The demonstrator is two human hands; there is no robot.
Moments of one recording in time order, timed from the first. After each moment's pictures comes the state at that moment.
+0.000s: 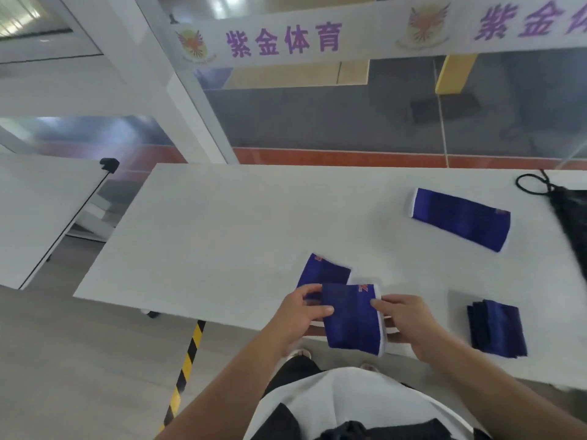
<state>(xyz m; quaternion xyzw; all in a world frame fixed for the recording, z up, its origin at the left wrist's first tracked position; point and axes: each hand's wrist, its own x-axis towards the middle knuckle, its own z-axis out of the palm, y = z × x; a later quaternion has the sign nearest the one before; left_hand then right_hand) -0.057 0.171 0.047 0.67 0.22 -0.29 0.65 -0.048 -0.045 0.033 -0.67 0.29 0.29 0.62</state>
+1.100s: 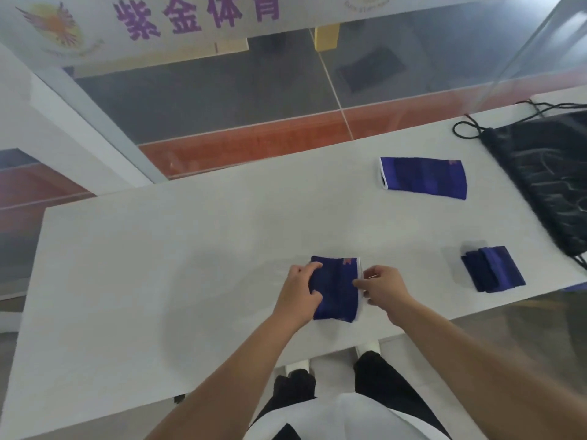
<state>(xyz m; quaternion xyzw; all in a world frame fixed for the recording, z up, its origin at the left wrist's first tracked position) 0.043 0.231 0.001 0.86 -0.09 -0.32 0.38 -0.001 0.049 0.002 -0.70 0.46 0.17 0.52</state>
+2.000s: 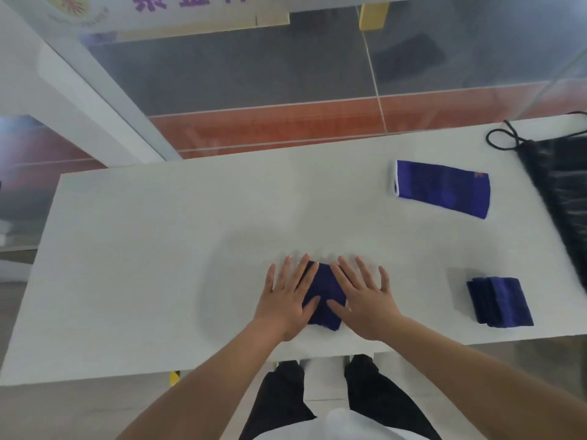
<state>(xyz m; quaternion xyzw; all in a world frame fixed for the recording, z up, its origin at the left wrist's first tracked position) 0.031 0.228 -0.033 0.93 -0.24 -0.27 0.03 -0.004 0.028 -0.018 -0.94 -0.04 0.31 0.10</state>
